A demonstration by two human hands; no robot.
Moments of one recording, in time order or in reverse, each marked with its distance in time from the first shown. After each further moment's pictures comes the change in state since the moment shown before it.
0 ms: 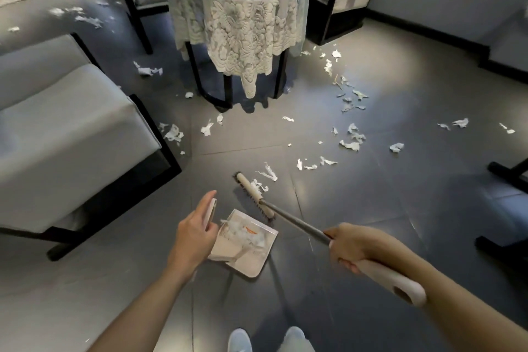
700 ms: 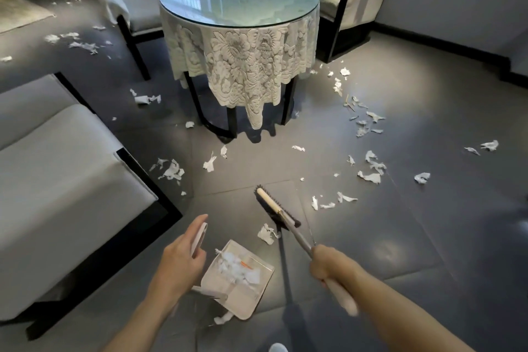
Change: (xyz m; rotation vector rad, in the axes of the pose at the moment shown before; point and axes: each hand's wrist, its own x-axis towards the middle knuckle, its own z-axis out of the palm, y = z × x) left_hand 0.217 -0.027 -0.014 0.062 -0.071 -0.036; right_hand 0.211 -0.091 -0.106 0.037 0.061 0.115
